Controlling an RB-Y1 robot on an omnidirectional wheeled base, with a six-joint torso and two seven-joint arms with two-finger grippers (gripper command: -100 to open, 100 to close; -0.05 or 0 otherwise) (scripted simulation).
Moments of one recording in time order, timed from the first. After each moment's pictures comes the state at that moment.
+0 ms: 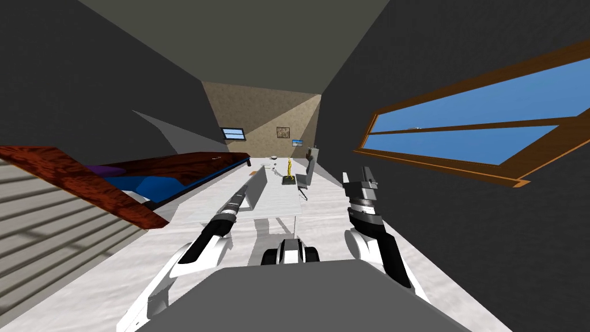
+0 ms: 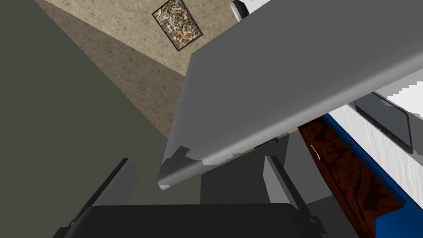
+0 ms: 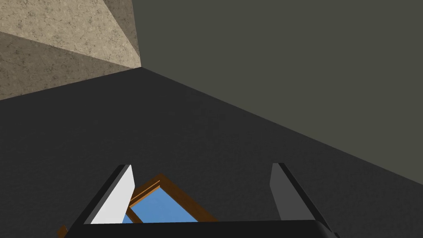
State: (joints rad) left arm 0.43 0.19 0.11 -2.15 -0.03 0.14 -0.27; right arm 0.46 -0.04 -0.05 -2.39 -0.09 -0.42 -0.12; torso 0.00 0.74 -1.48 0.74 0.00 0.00
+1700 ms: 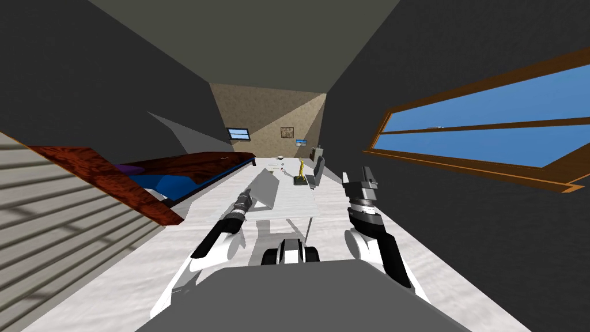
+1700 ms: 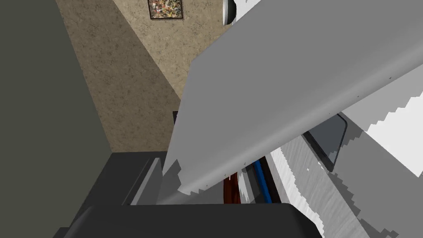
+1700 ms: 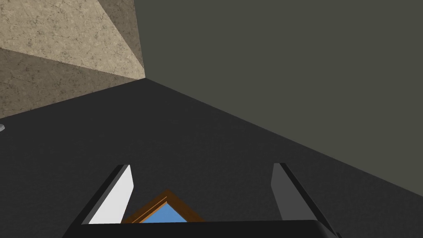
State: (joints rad) left arm 0.40 0.06 0.07 -2.13 0.18 0.20 -0.06; right arm 0.46 -0.04 -0.05 -2.39 -0.09 -0.42 -0.12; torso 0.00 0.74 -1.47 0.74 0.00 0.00
